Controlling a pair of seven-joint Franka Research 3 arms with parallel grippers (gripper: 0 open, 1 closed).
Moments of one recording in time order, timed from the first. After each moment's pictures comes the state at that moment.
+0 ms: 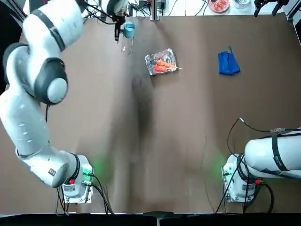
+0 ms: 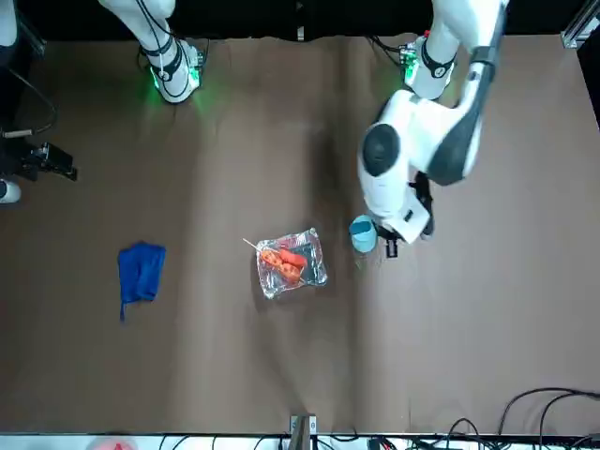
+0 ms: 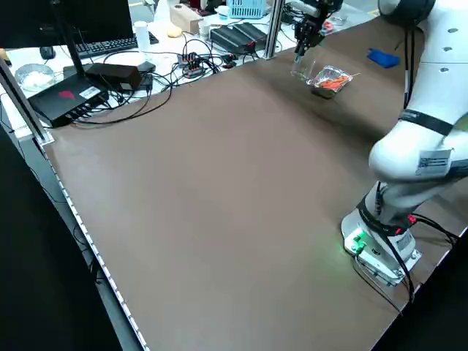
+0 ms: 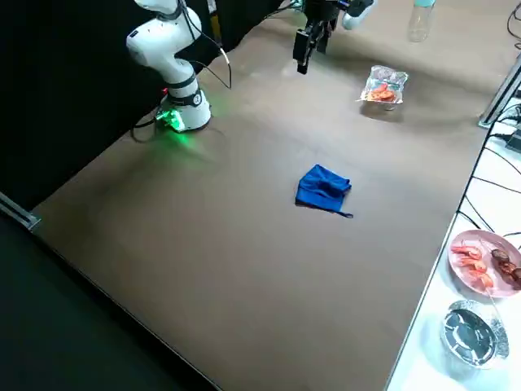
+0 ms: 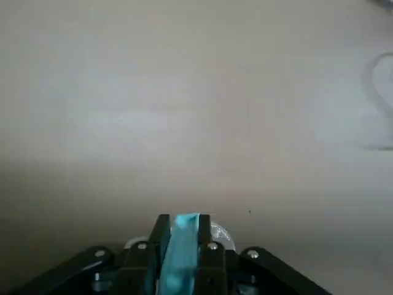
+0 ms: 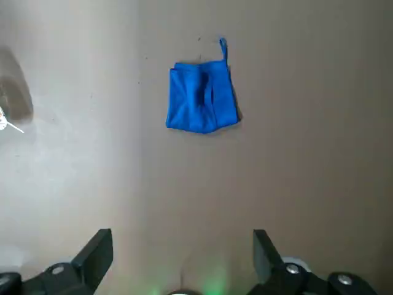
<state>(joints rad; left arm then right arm) -0.57 0.45 0.02 -1.46 0.28 1.79 -2.19 -0.18 0.05 0.12 -1.57 -0.02 1.50 -0.08</state>
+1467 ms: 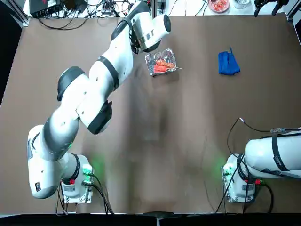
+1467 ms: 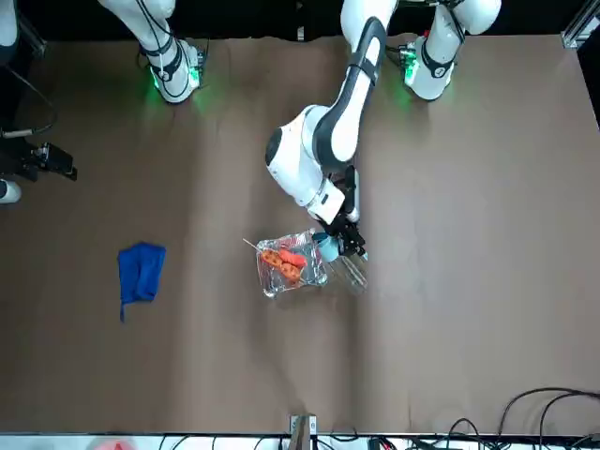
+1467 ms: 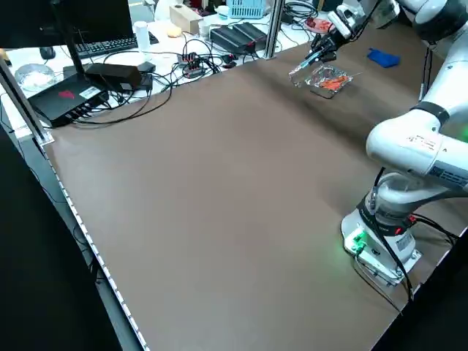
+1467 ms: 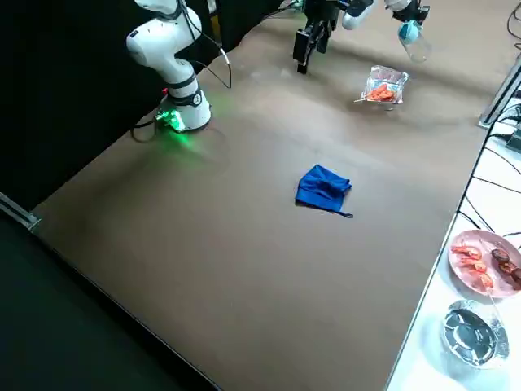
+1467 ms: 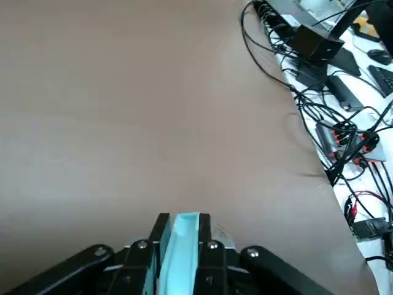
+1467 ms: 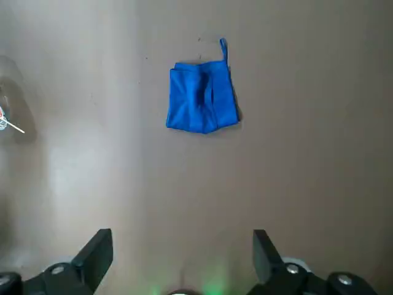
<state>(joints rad) -1.22 0.84 0.61 -1.28 0.35 1.77 -2.42 -0.18 0.05 0.12 -1.57 -0.02 1.50 -0.08</state>
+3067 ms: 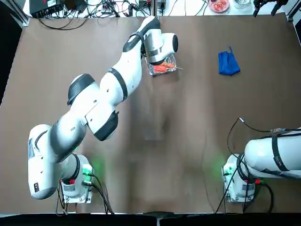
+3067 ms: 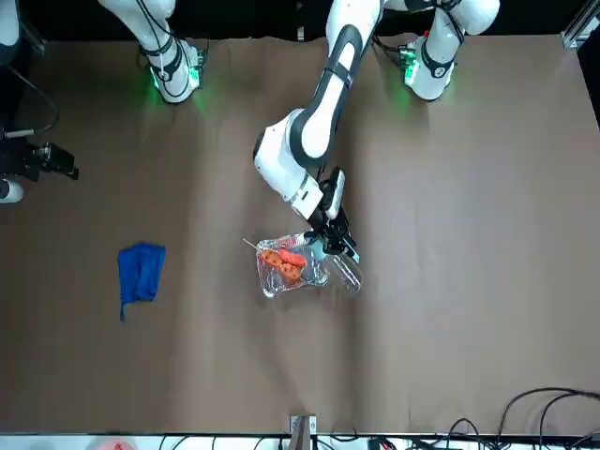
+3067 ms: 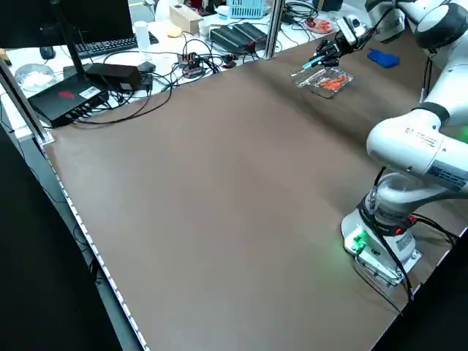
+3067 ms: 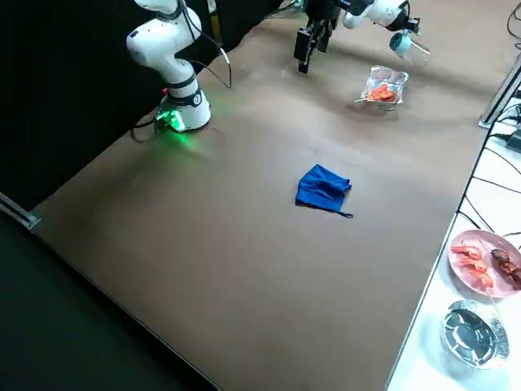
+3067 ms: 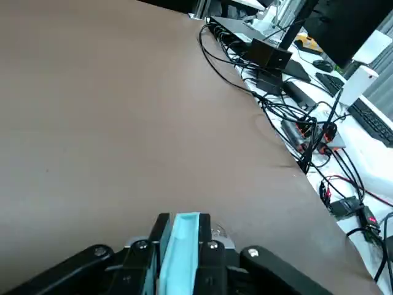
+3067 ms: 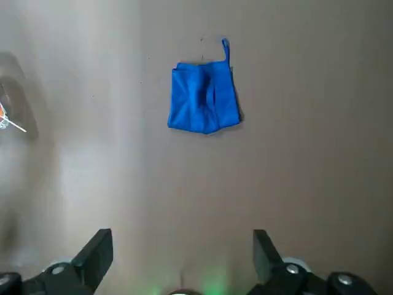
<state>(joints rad) -1.27 0.94 0.62 -1.24 0.45 1.77 -2.39 -0.17 0.05 0.12 -1.57 -0.02 1.50 -0.08</state>
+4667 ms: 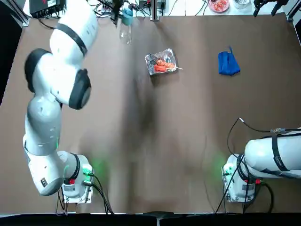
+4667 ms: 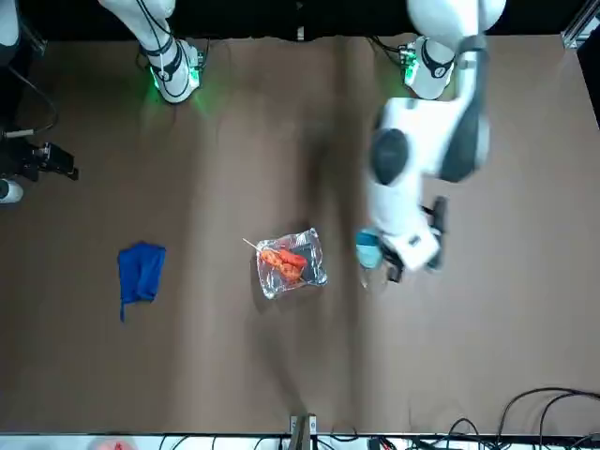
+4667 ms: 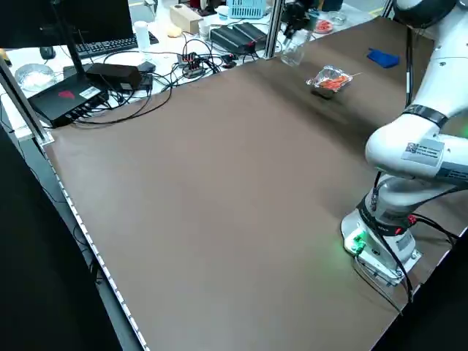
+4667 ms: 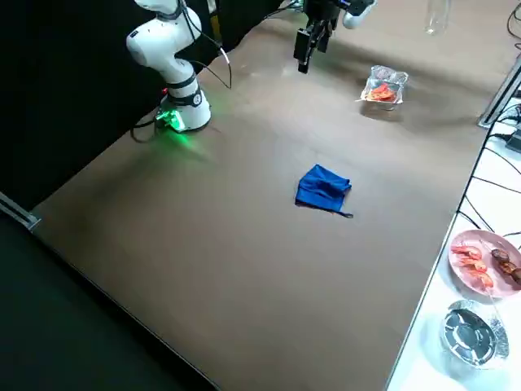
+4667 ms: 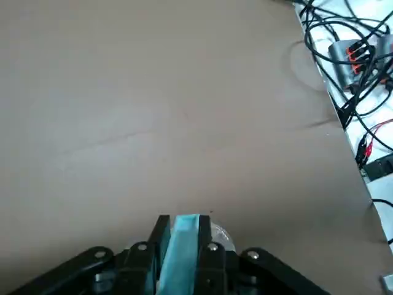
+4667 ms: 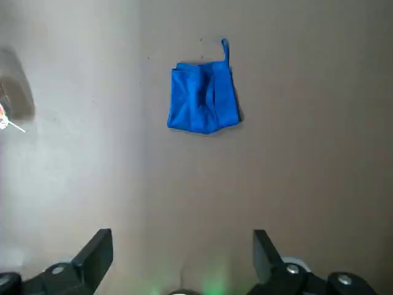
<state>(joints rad) -0.94 0.64 0.65 -1.22 -0.06 1.77 -1.67 -0.17 0.05 0.12 -1.57 -0.02 1.50 -0.08</state>
